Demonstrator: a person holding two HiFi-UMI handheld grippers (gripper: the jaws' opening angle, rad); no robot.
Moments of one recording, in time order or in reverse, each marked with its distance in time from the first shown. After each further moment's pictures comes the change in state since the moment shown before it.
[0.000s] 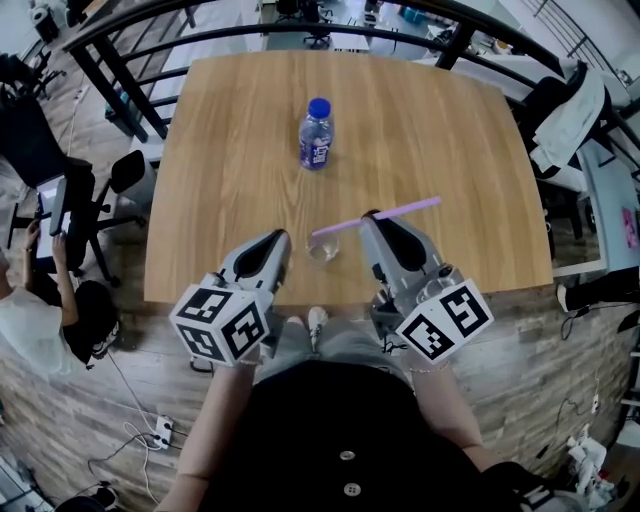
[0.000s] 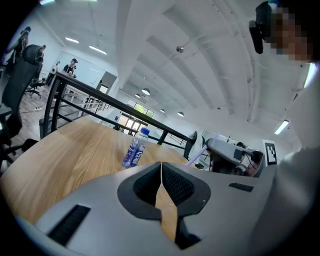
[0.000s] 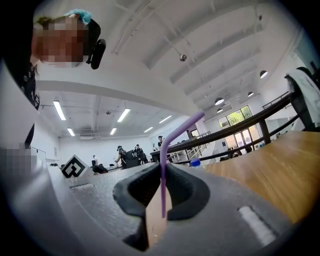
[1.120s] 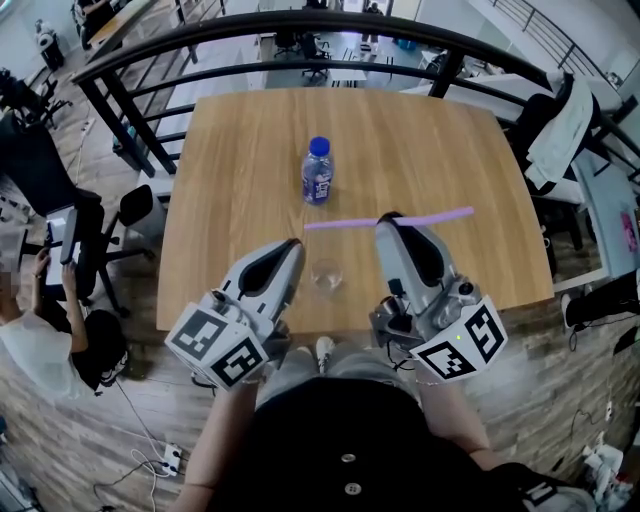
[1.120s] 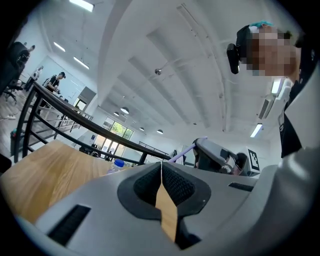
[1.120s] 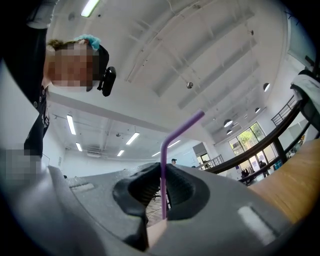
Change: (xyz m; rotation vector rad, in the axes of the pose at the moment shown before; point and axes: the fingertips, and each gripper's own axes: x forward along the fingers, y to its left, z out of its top) left arm -0.020 -0.053 0.076 0.121 -0.244 -0.233; right arm -0.009 0.032 0.092 -0.038 -0.315 0.092
